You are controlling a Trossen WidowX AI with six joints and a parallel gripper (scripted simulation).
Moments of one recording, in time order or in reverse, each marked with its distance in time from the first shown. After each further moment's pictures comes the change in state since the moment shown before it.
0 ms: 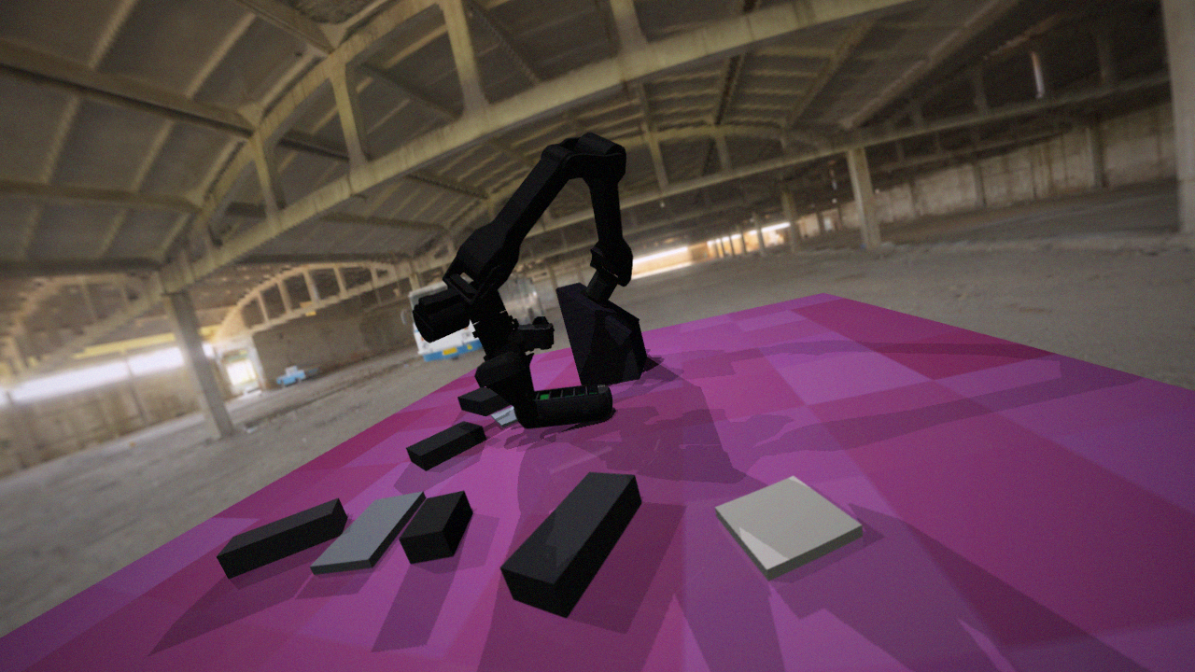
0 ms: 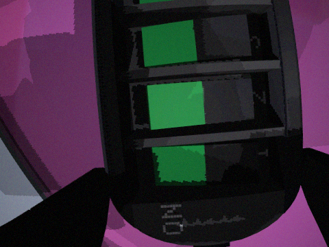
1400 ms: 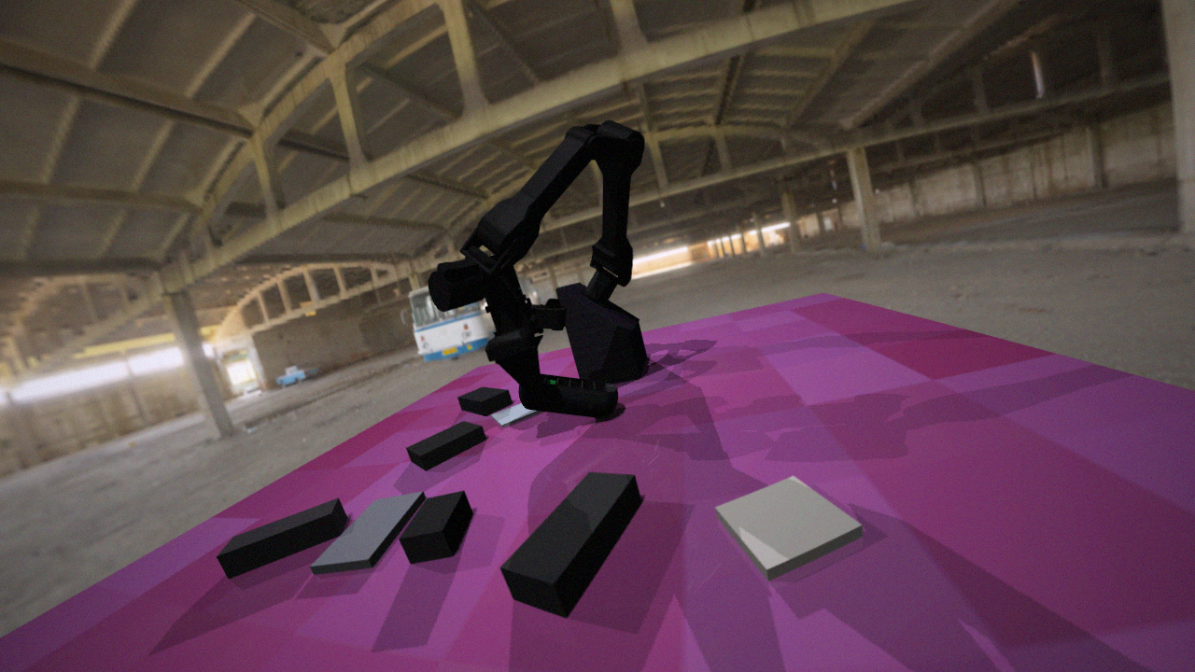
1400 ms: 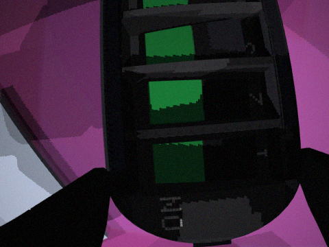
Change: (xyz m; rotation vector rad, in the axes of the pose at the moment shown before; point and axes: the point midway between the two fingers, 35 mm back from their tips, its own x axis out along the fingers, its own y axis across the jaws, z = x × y) arm -0.025 0.001 0.024 0.004 0.089 -0.001
